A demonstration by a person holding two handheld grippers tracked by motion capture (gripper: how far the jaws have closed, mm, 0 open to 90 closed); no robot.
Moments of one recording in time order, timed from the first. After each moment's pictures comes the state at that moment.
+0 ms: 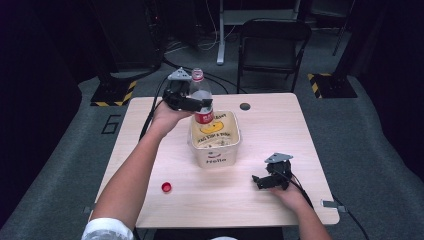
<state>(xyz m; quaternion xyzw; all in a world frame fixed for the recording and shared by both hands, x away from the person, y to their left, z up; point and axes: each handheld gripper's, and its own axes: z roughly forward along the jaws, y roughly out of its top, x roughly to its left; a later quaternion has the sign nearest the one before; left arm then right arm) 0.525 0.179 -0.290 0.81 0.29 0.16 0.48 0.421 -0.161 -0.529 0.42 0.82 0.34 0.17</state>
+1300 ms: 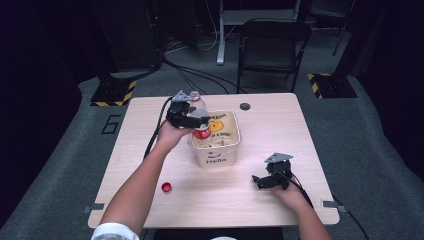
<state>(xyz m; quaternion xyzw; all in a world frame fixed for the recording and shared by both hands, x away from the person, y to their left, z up) 0.536 0.188 -0.374 0.81 0.34 0.15 0.46 0.421 -0.161 -0.529 0.42 0.82 0.34 0.17</state>
